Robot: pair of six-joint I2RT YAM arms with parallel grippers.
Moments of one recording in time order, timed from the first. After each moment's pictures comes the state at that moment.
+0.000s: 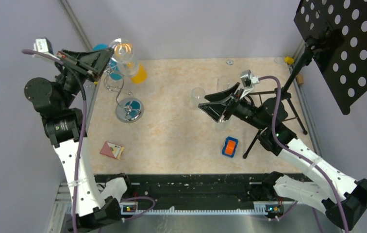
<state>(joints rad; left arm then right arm) 0.36 0.98 1.47 -0.03 0.78 -1.40 0.70 0.92 0.86 0.26 -0.36 0.54</state>
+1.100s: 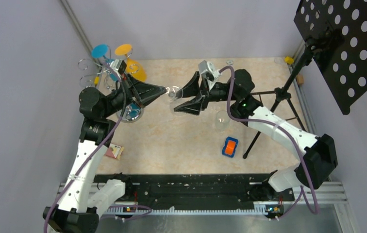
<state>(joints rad) -0.19 0.92 1.05 0.18 0.87 -1.55 0.71 1.41 1.22 0.50 -0.99 0.24</state>
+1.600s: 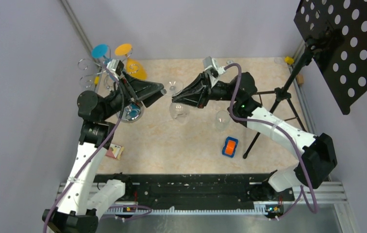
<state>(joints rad) -0.20 0.90 1.04 0.23 0.84 -1.57 0.72 1.43 1.22 0.67 -0.96 0.37</state>
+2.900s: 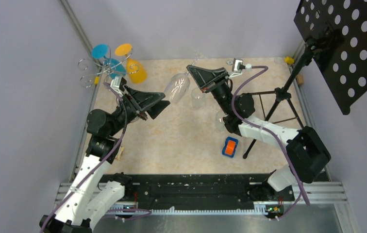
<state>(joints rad) -0.32 0.74 0.79 0.33 0.63 -1.60 0.74 1.48 0.96 1.26 -0.05 1.01</state>
